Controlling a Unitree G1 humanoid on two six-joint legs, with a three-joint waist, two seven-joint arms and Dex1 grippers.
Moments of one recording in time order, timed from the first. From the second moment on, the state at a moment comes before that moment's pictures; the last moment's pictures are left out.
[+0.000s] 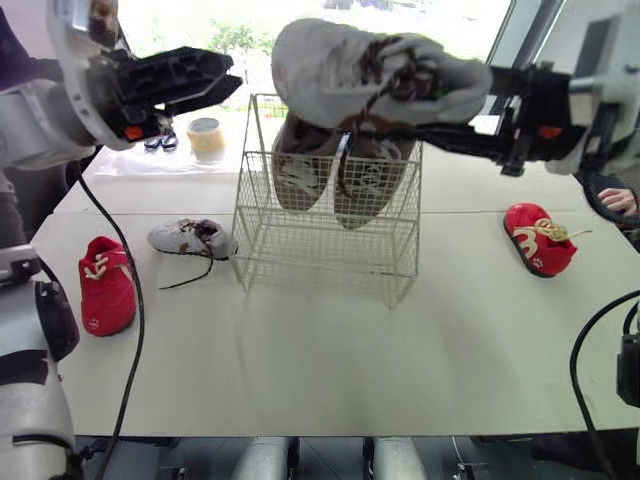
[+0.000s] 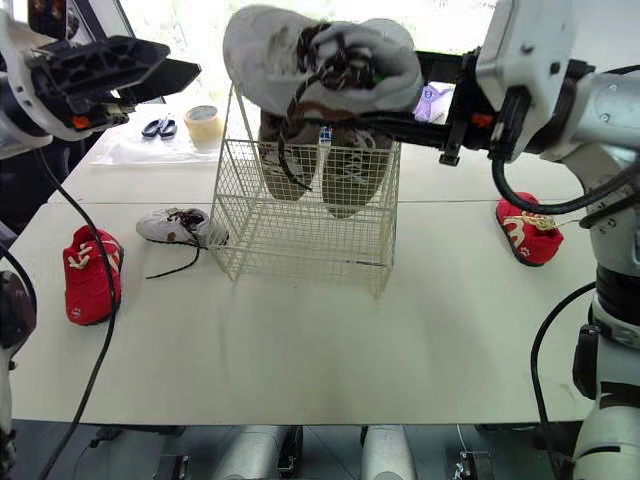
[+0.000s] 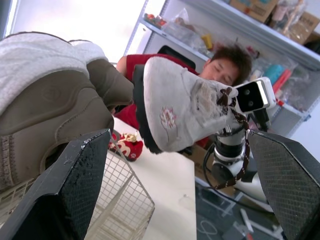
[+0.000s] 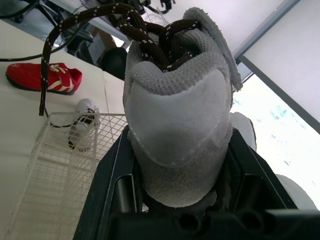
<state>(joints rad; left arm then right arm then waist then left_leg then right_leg) -1.21 0.89 0.17 0.36 -1.15 1.27 -1.02 -0.94 -0.94 -0.09 -0.29 0.62 0.44 1.01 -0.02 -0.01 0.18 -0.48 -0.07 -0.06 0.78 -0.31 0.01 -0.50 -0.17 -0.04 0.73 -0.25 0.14</state>
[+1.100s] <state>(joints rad) -1.22 0.70 0.24 0.39 -1.03 1.36 -1.09 -0.86 -0.82 -0.15 -0.39 0.70 0.57 0.90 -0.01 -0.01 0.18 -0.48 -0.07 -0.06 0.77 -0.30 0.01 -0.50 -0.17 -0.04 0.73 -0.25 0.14</state>
